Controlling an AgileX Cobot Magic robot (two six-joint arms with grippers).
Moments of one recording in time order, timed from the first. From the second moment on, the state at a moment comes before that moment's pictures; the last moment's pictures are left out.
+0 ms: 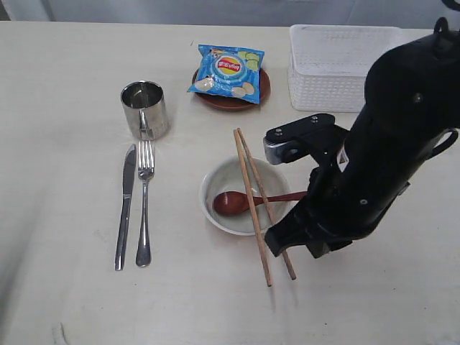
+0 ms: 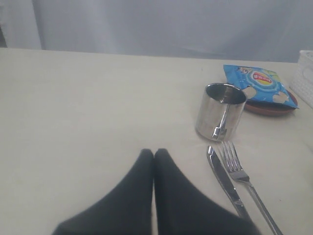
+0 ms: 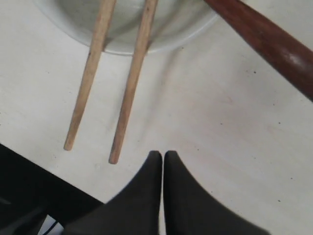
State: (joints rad) left arm -0.15 0.00 0.00 -0.03 0.35 -0.09; right arm 0.73 1.48 -0.81 0.16 0.94 0.09
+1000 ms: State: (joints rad) left arm -0.15 0.00 0.00 -0.03 0.35 -0.09; right arm 0.74 1.58 -0.80 0.23 0.86 0.05
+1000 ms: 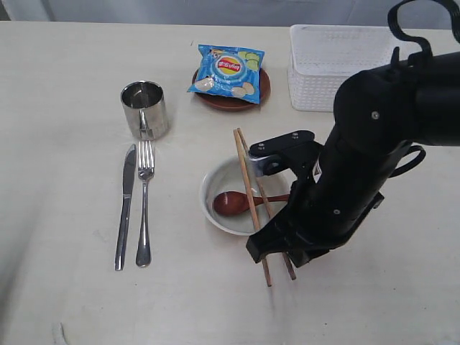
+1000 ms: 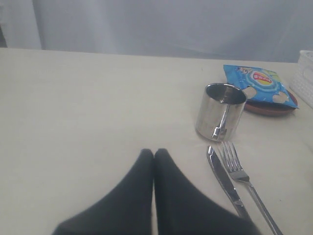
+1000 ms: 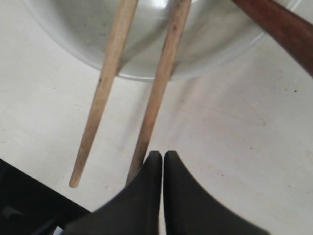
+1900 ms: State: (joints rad) left arm -0.15 0.00 0.00 -0.03 0.35 -0.09; right arm 0.74 1.46 -0.86 0.15 0.86 0.01
